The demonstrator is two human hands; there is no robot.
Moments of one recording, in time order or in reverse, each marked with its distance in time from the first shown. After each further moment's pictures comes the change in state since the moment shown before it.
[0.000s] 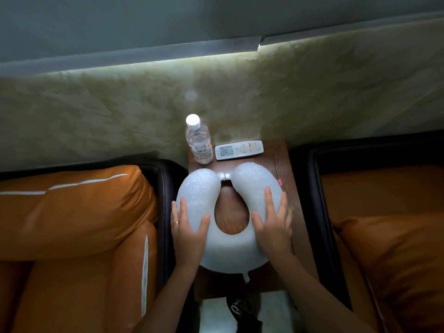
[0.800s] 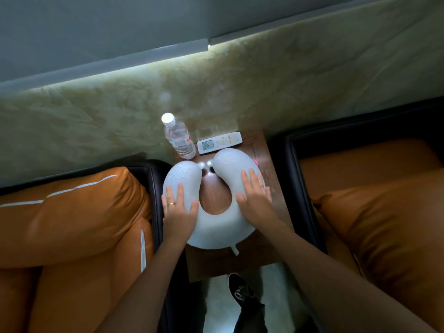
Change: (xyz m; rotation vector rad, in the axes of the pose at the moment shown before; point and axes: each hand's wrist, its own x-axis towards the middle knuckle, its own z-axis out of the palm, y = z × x) left_hand 0.011 0.014 -0.004 0.427 -0.164 0.083; right_hand 0.015 0.007 -0.025 -0.024 -0.147 -0.236
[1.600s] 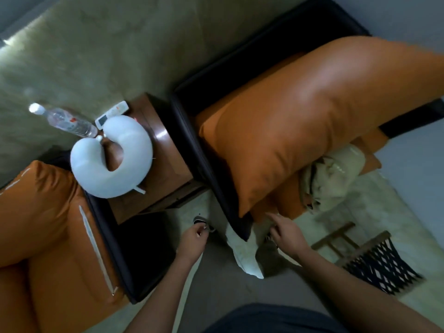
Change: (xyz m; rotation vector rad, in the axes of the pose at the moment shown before) left_hand -0.375 0.124 0.151 0.040 -0.560 -0.018; right_hand -0.434 0.338 -0.059 0.171 -0.105 0.310
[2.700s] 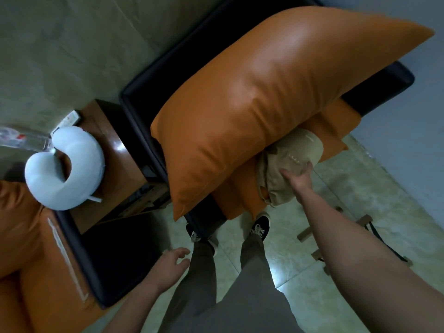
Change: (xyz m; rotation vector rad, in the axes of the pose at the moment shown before) left_hand -0.051 0.047 0.088 0.470 -0.268 0.012; right_hand 0.092 0.194 -0.109 1.058 0.356 0.632
